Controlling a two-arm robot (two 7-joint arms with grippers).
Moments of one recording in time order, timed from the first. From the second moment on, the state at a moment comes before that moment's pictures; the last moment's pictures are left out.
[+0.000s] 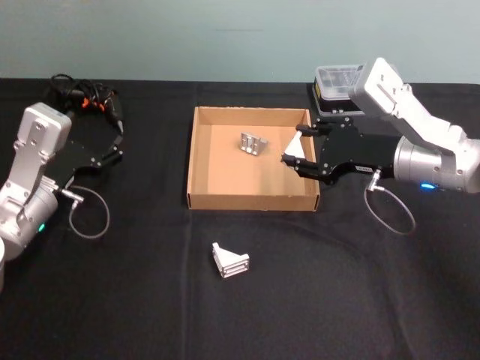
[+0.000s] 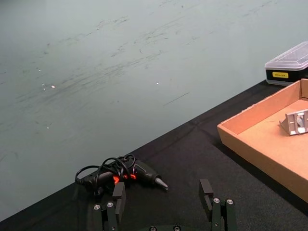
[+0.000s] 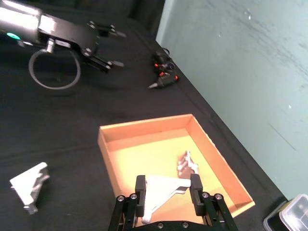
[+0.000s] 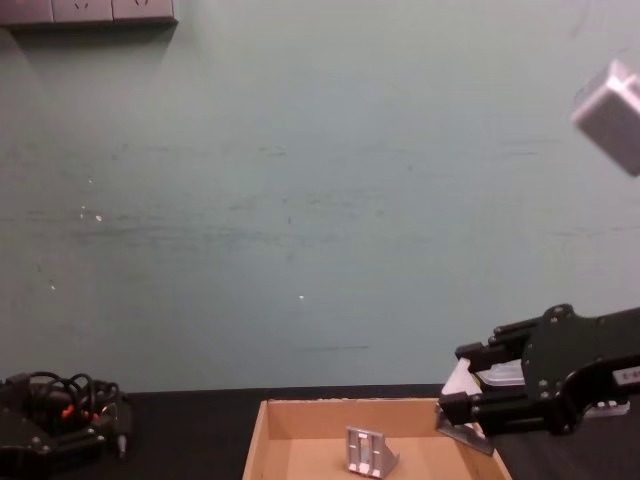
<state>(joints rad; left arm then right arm) -0.20 0.60 0.45 -1.41 -0.25 -0.12 0.03 0.48 0.66 -0.58 -1.58 0.22 0.18 0.64</state>
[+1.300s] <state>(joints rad) -0.20 0.60 0.45 -1.41 -0.25 -0.12 0.03 0.68 0.42 -0.65 -1.10 0.11 0.11 0.69</state>
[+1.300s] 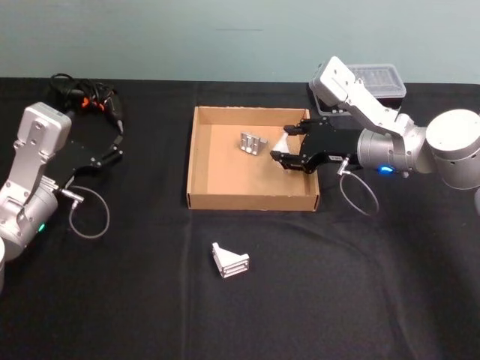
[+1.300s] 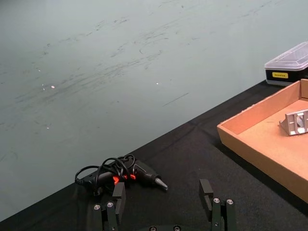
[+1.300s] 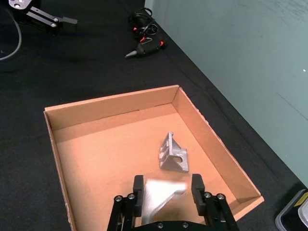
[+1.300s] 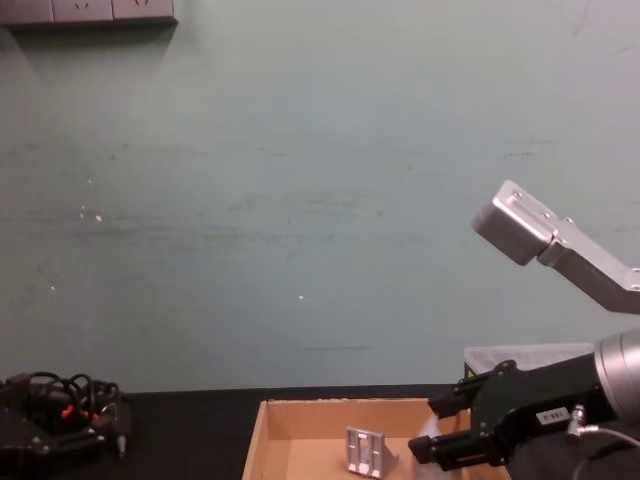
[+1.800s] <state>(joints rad) -0.20 0.60 0.45 -1.41 -0.25 -0.12 0.03 0.67 0.43 -0.64 -1.12 0.11 0.11 0.69</state>
